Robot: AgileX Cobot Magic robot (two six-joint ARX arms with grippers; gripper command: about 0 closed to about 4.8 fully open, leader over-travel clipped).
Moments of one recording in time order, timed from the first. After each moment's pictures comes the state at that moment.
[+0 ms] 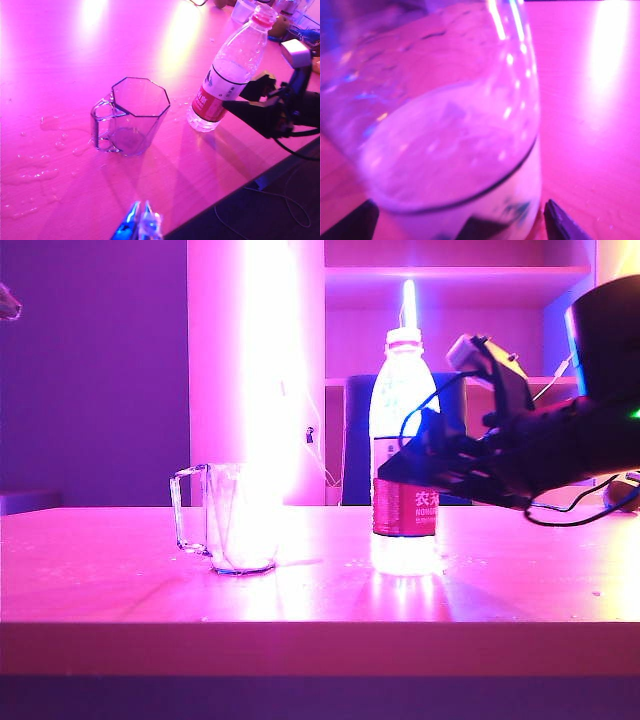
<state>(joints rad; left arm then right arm) -0.03 0.54 0.53 -0.36 0.63 -0.02 0.33 1.75 0.54 1.04 -0.36 0.08</state>
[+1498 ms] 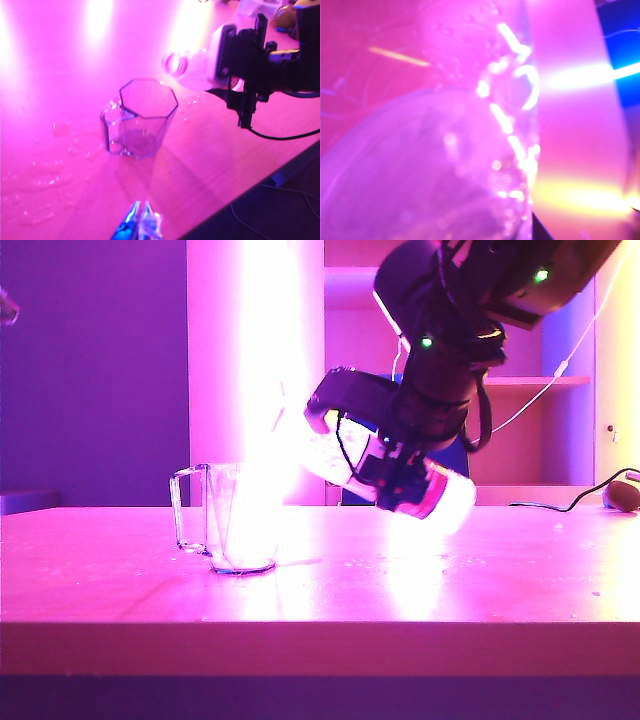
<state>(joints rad) -0.03 0.54 0.53 -0.35 0.60 0.05 0.57 1.77 1.06 0.12 0.40 -0.84</state>
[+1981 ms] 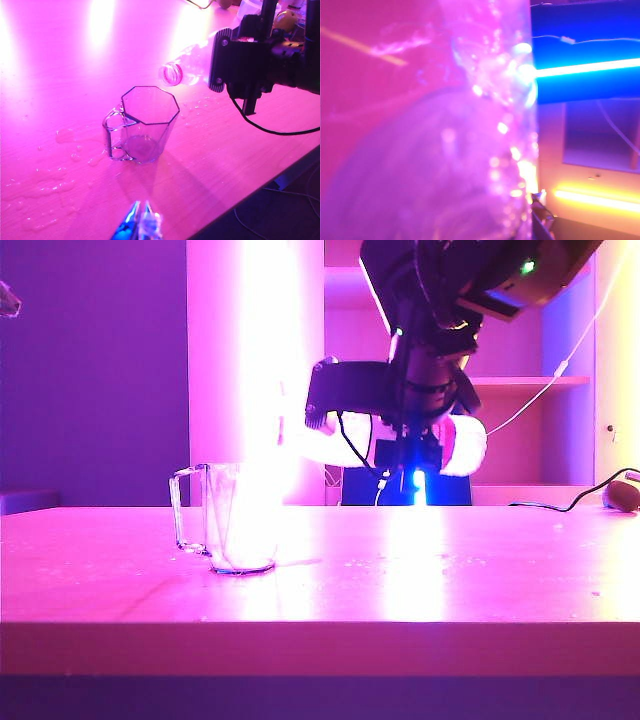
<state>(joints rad) -0.03 0.54 0.53 -0.34 0.60 0.05 0.61 1.77 1.07 0.27 0.64 -1.19</state>
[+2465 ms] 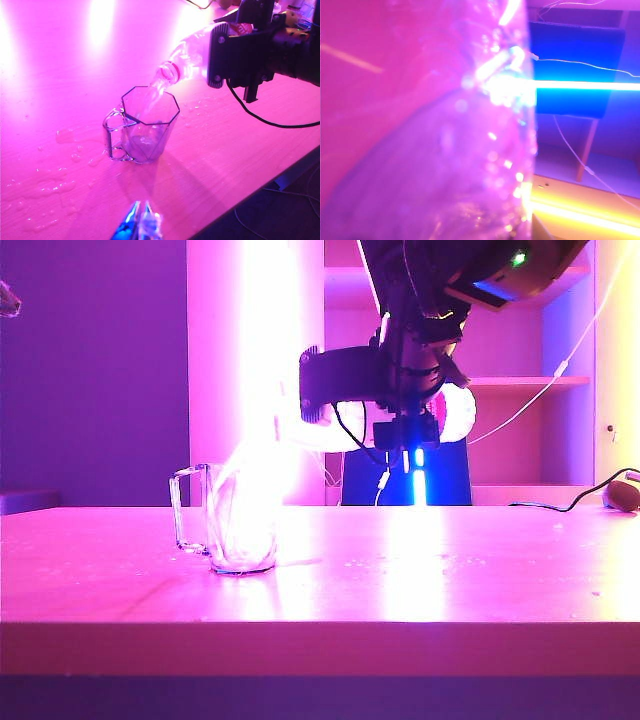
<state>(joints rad) -0.03 0.54 0.53 -0.34 0.60 0.05 0.62 1.77 1.09 0.35 0.67 -1.41</state>
